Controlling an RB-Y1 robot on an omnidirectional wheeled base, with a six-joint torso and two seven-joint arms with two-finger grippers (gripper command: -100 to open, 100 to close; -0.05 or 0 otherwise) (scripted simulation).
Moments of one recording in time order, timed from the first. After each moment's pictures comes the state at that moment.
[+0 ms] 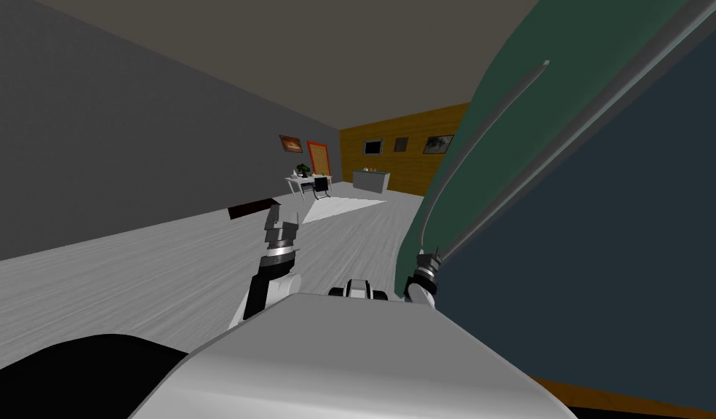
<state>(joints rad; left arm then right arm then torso) 0.51 0.01 0.06 -2.34 0.09 -0.41 -0.02 0.30 -0.19 0.09 -1.55 2.02 0.78 0.40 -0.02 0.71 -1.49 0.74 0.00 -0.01</state>
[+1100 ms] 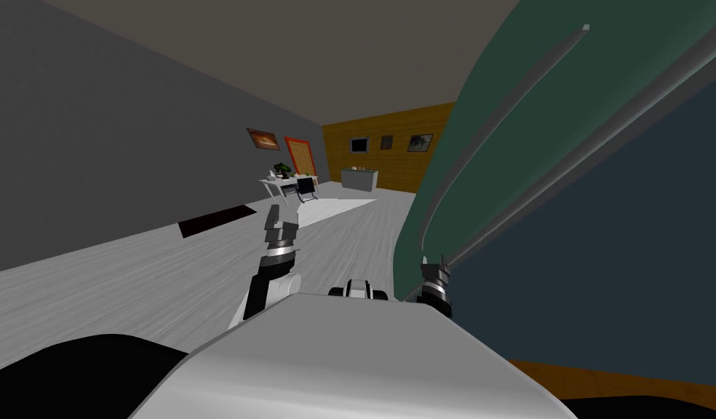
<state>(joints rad) 0.51 0.01 0.06 -2.34 0.09 -0.41 -0.02 0.55 -0.16 0.05 -1.75 2.29 0.64 0.15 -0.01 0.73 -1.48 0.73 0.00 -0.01</state>
